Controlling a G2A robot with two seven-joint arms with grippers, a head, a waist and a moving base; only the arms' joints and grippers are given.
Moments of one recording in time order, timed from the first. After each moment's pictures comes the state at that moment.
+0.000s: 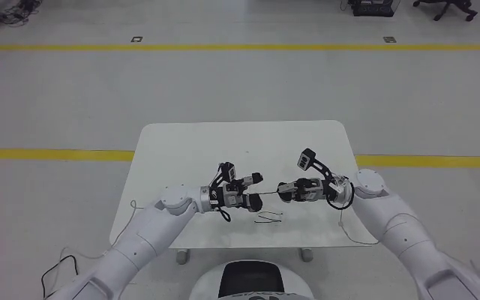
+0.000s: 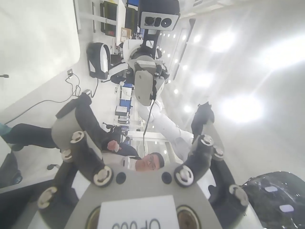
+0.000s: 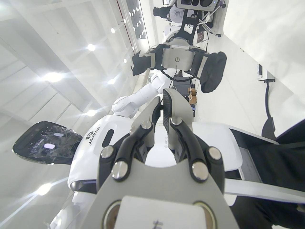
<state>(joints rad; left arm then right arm) 1.17 -1.17 -0.80 -1.23 -0.75 -0.15 -0.98 -1.13 -1.02 0.92 -1.11 0.81 -0.19 1.39</state>
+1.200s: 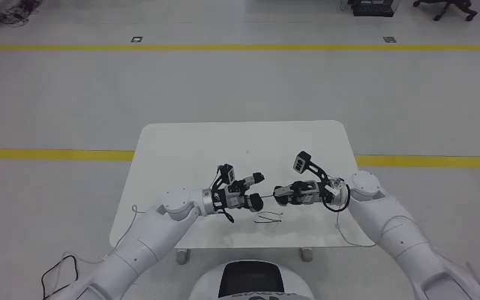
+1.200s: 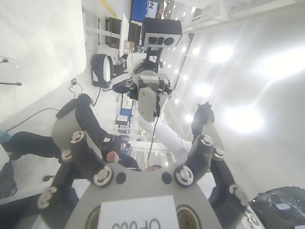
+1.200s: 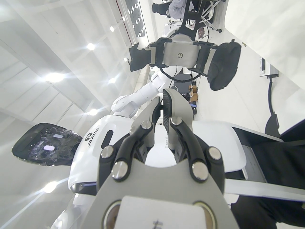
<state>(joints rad) 1.21 -1.16 -0.80 -1.27 -0.73 -0.14 -0.88 -1.15 -1.04 0.93 -1.13 0.78 -0.16 1.39</state>
